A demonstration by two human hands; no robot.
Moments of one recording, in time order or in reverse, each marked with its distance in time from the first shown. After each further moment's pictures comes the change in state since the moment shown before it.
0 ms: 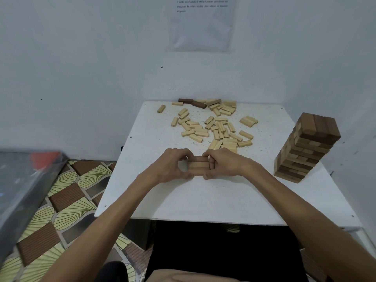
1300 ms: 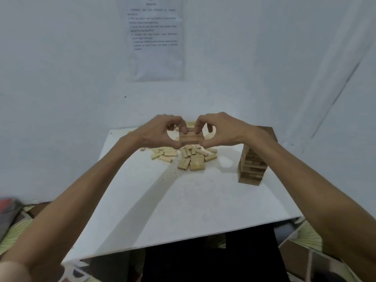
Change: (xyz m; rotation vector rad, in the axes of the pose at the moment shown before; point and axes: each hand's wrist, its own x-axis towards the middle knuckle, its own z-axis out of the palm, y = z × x) left_hand 0.087 0.102 -0.099 0.034 -0.028 0.391; right_hand -0.088 -0.011 -0.140 -0.058 0.399 -0.123
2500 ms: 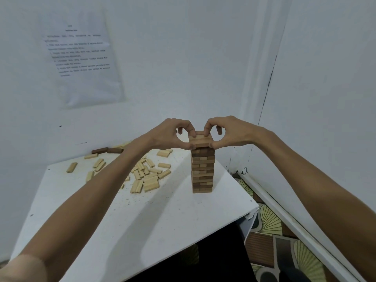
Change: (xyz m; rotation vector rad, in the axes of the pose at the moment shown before) left_hand 0.139 0.101 0.071 -0.034 -0.130 0.283; right_hand -0.119 0.100 -0.084 0.009 0.133 0.280
